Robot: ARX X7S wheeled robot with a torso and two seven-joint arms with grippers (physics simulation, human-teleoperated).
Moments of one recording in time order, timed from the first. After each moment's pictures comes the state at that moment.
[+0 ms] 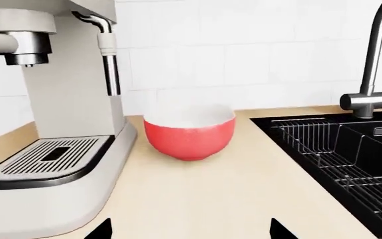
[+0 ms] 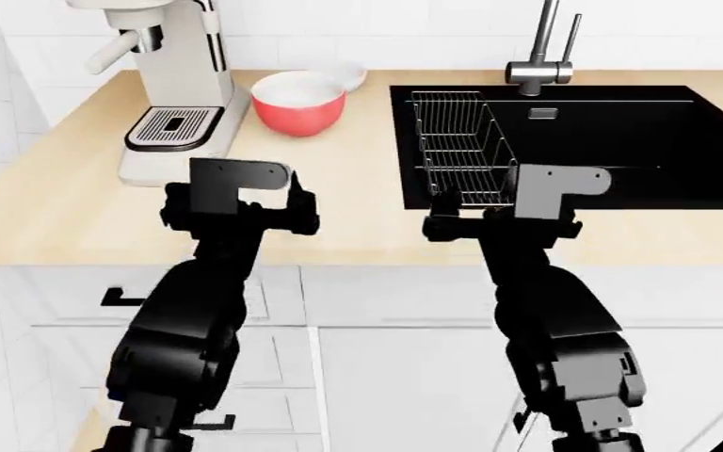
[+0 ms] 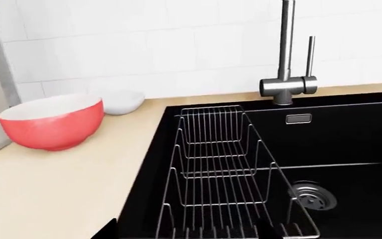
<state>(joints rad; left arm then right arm) -0.75 -0.08 0.18 -0.27 -0.16 -0.40 -0.10 0.73 0.13 -0.15 0.24 0.31 0.47 0.14</state>
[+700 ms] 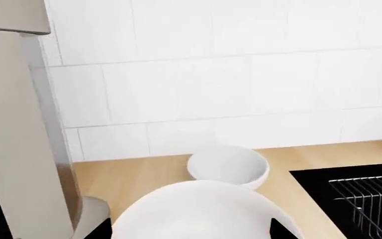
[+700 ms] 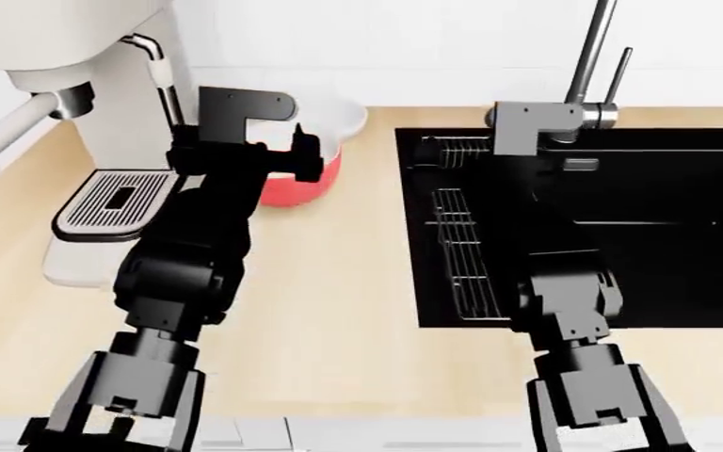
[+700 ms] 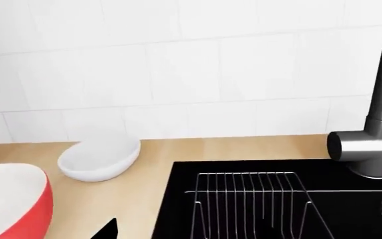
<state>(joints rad) -1.06 -0.06 0.24 -0.61 -0.20 -0.40 -0.09 1.02 0.09 -0.20 0.59 0.32 0.42 0.08</state>
